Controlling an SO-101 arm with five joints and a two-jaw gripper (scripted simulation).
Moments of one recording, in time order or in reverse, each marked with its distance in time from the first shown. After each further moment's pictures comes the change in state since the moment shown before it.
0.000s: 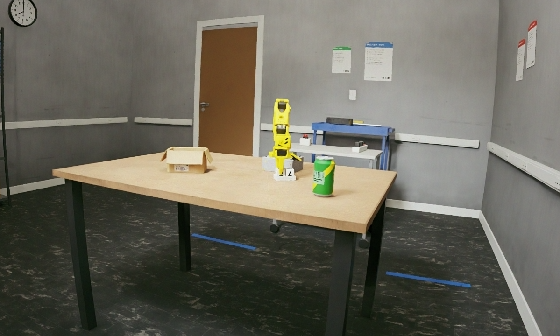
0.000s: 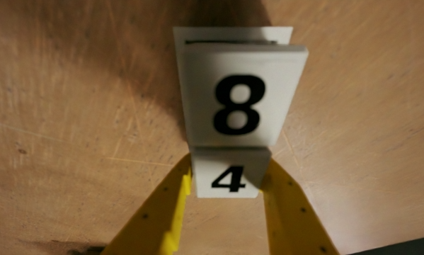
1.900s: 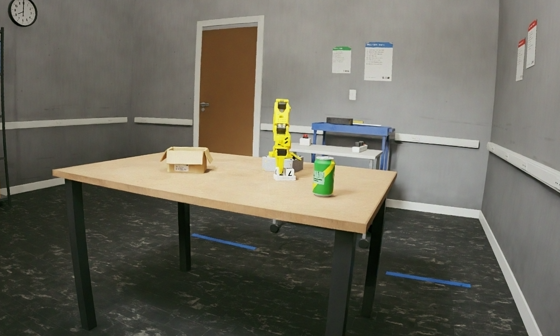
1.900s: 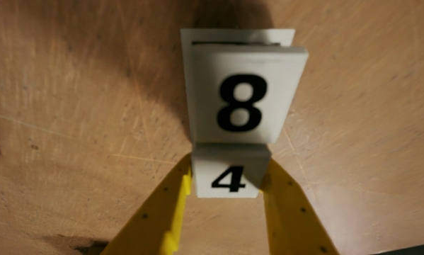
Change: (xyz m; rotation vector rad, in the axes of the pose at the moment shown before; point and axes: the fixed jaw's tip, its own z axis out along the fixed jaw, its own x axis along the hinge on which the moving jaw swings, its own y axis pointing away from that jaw) arm 0.000 0.002 -0.003 -0.024 -0.005 0.000
